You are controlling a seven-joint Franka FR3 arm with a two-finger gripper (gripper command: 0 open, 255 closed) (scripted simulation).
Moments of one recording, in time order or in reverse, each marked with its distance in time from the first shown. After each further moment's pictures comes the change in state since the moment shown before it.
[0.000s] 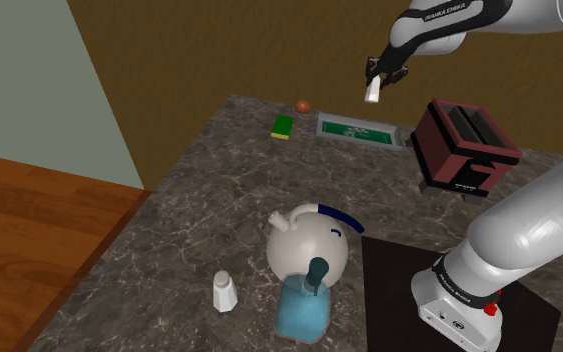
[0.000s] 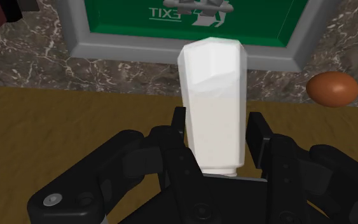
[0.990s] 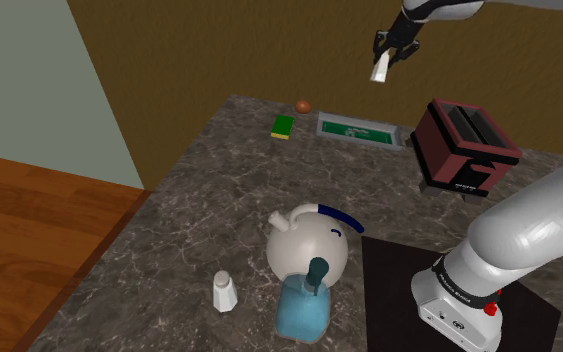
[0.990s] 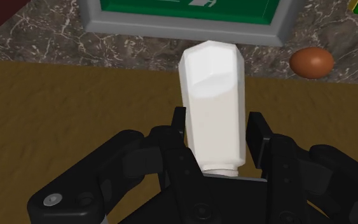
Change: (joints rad) arm 0.002 -0.044 0.005 0.155 -0.003 -0.198 0.000
